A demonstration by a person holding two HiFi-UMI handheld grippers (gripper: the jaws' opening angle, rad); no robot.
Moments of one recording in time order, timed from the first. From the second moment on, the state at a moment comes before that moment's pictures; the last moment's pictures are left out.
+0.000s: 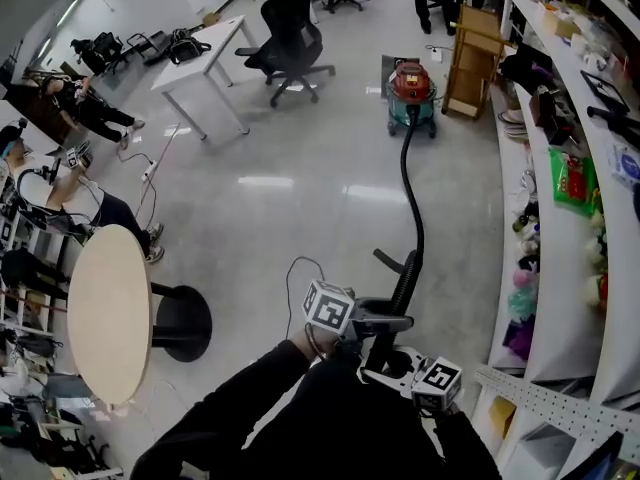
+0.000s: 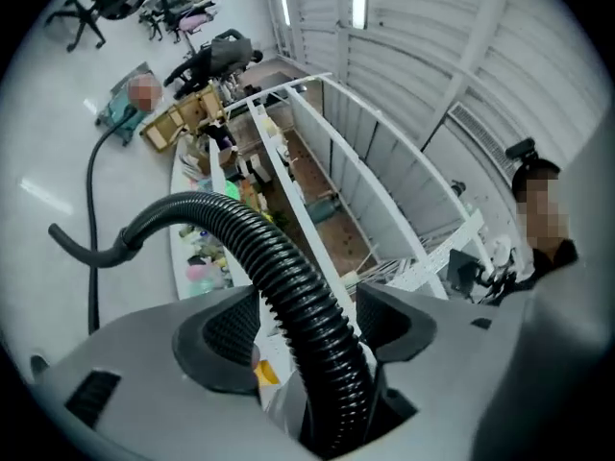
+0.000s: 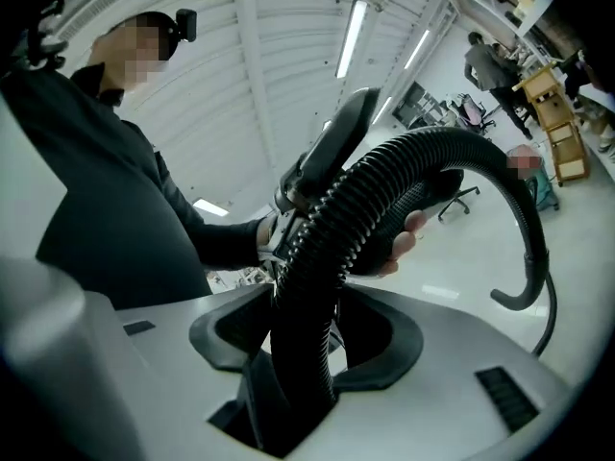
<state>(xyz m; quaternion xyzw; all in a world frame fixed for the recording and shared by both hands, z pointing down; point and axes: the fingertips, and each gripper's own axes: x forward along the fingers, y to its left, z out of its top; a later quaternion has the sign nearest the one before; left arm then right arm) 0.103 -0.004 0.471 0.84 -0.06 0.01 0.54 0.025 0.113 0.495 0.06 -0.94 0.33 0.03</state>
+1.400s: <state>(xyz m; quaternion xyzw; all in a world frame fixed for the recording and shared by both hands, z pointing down) -0.041 0.352 0.485 0.89 0.20 0.22 0.35 -0.056 0.238 0.442 0.12 -0.83 0.52 -0.17</state>
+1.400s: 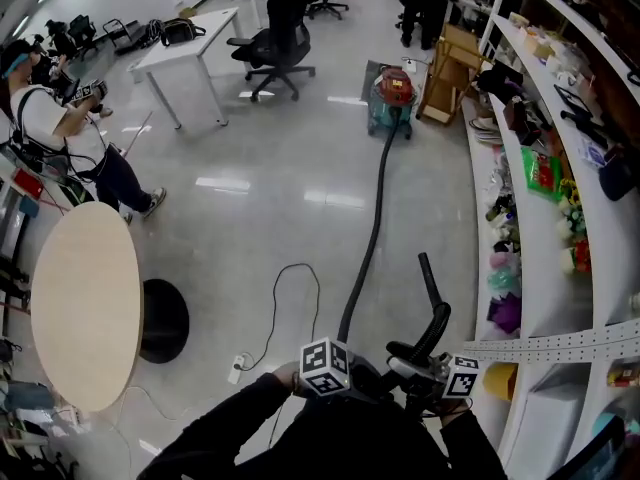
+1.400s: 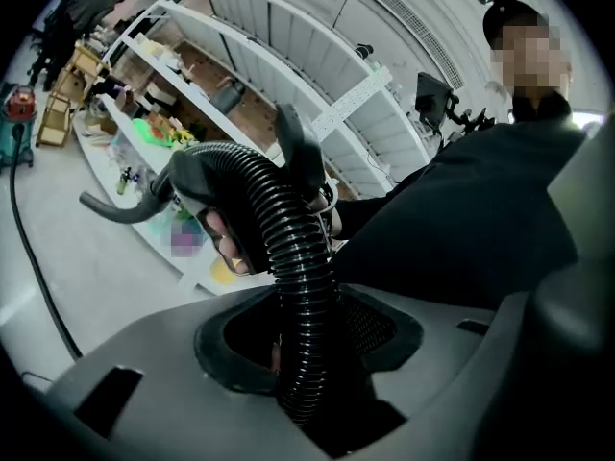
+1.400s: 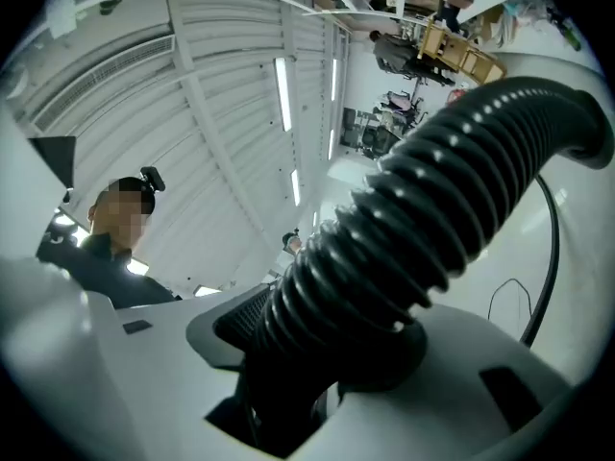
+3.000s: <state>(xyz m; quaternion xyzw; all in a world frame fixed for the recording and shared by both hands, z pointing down) -0.033 0.517 0.443 0.87 0.02 0.00 0.50 -0.136 0.628 0.523 0.03 -0.95 0.23 0.23</state>
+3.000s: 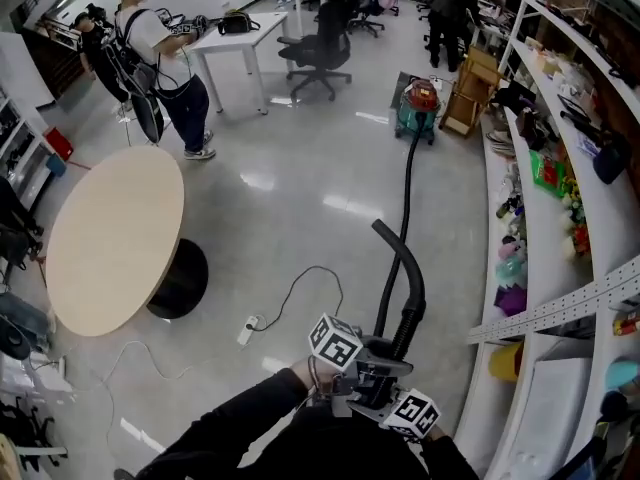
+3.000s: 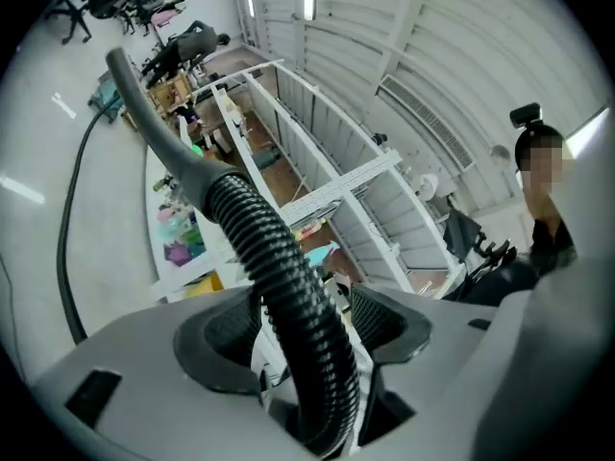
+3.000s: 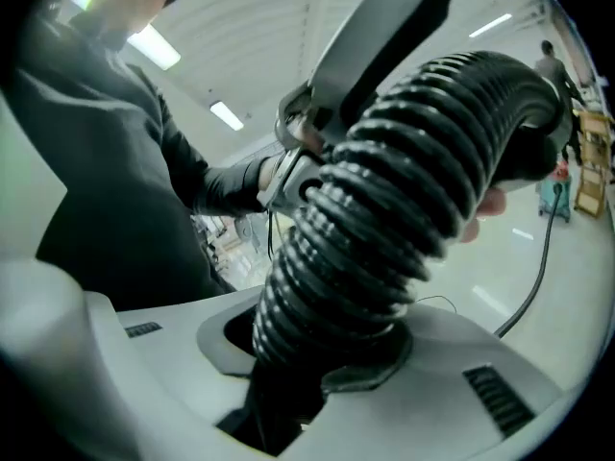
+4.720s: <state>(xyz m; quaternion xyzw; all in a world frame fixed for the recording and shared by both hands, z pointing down) 0.095 0.840 0.531 0.92 0.06 0.32 0.22 0.023 0.774 0.406 0.12 -0.96 0.23 0.02</state>
